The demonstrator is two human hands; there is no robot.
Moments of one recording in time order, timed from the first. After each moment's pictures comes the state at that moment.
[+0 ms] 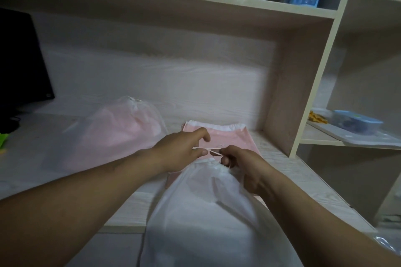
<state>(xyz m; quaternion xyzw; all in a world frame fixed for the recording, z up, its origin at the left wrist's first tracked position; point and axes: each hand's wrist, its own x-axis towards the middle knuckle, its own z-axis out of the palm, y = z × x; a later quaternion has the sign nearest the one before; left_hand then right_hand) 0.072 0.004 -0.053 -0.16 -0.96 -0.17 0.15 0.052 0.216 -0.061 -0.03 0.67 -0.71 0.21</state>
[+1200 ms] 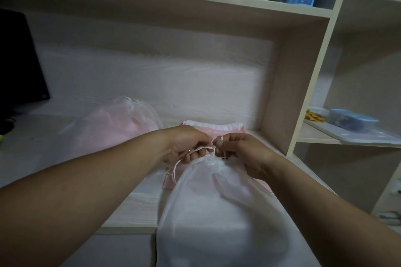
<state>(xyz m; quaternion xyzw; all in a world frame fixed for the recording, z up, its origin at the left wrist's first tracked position) 0.066 0.036 -0.020 0.03 -0.80 -0.58 -0.15 0.041 0.223 -0.040 -0.17 0.69 -0.69 0.16</state>
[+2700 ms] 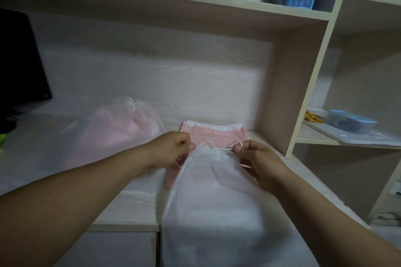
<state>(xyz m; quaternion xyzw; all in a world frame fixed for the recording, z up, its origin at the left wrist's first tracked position) 0.079 -0.006 -0.052 -0.07 -0.87 -0.49 0.02 0.049 0.250 -0.062 -0.08 0.70 -0.71 0.07</state>
